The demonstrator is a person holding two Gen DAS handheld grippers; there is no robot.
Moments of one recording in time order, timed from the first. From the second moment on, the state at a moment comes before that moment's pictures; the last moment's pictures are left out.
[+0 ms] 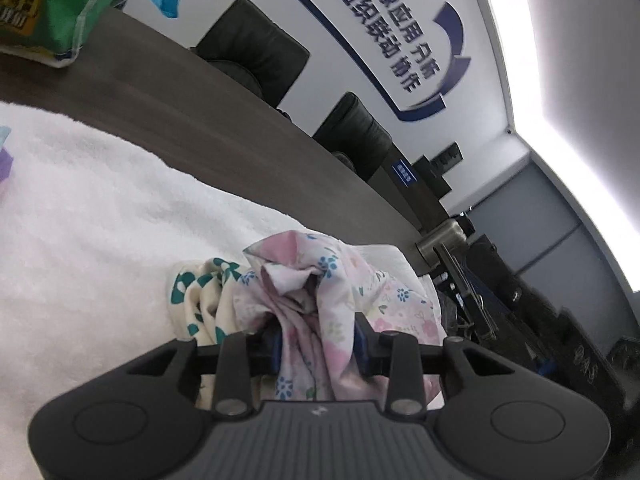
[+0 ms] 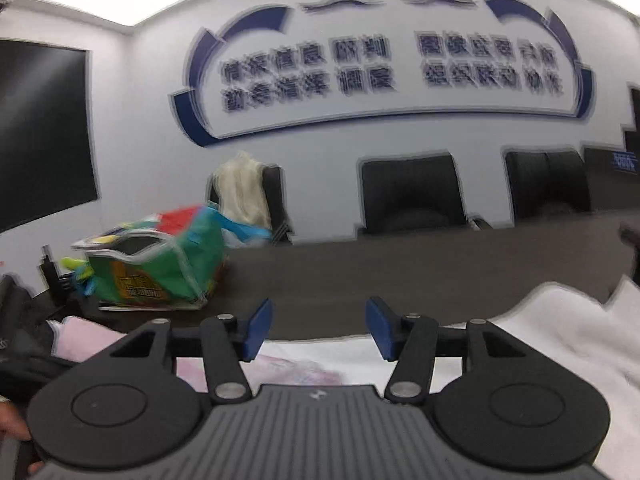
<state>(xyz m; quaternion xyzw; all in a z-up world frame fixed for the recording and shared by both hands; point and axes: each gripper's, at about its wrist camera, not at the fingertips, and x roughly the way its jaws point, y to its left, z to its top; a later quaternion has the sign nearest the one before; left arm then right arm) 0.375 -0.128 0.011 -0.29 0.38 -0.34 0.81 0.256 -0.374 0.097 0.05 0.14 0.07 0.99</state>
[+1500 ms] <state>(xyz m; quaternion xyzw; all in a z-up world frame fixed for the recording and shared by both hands) 0.288 -0.148 0.030 -0.27 0.17 -0.23 0.92 0.289 -0.383 0.036 0.15 0.25 0.15 0.95</state>
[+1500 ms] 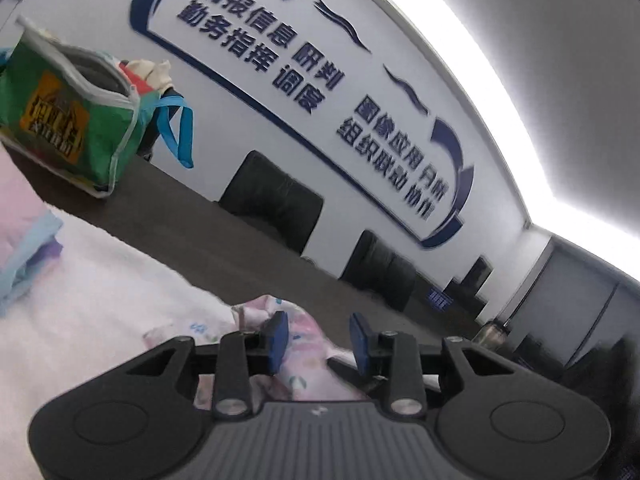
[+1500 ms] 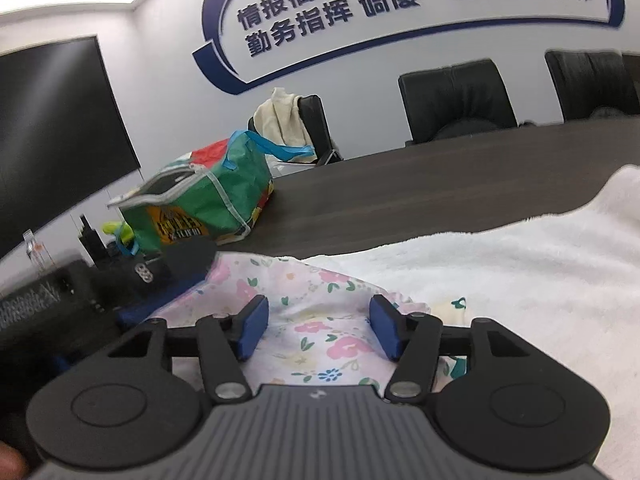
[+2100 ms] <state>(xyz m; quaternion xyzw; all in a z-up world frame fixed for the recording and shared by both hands) 0.293 -0.150 0.027 -0.21 0.18 -0.17 0.94 0.280 -0.373 0.061 0.04 0.24 0.08 0.97</state>
